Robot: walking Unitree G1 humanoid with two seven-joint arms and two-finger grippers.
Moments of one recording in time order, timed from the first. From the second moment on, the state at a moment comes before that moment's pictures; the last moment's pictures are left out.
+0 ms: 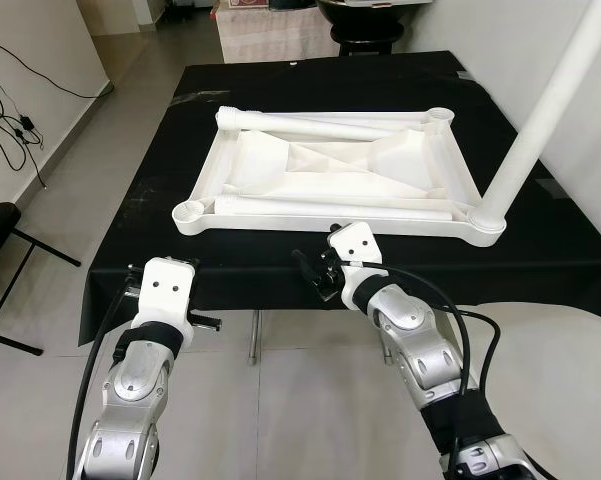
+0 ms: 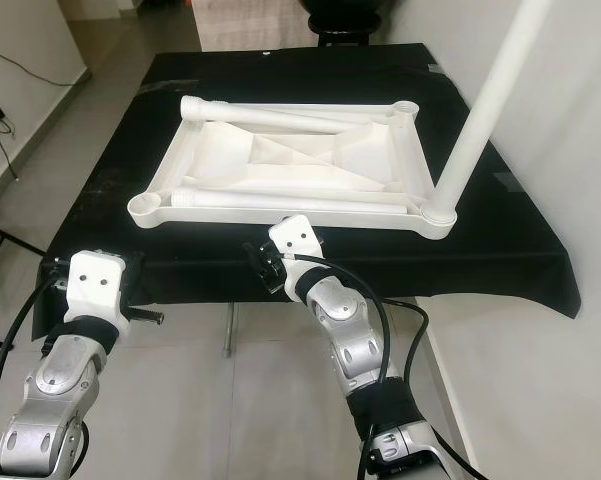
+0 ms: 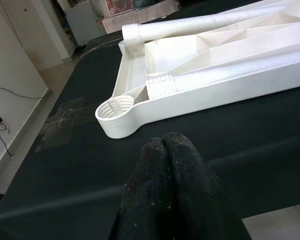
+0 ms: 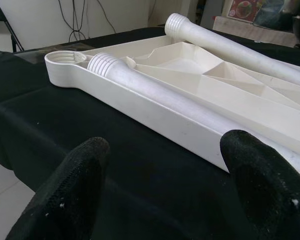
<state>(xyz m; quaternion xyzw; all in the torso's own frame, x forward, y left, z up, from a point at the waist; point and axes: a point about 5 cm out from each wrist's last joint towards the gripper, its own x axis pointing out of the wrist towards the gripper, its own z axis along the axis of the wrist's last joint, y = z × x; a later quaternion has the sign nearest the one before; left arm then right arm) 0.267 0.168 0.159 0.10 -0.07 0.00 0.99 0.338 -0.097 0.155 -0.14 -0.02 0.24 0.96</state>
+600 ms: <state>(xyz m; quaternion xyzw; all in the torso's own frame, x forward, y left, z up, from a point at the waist) 0.266 0.167 0.160 0.10 -0.07 0.00 0.99 0.337 -0.095 0.155 -0.13 -0.02 0.24 0.96</state>
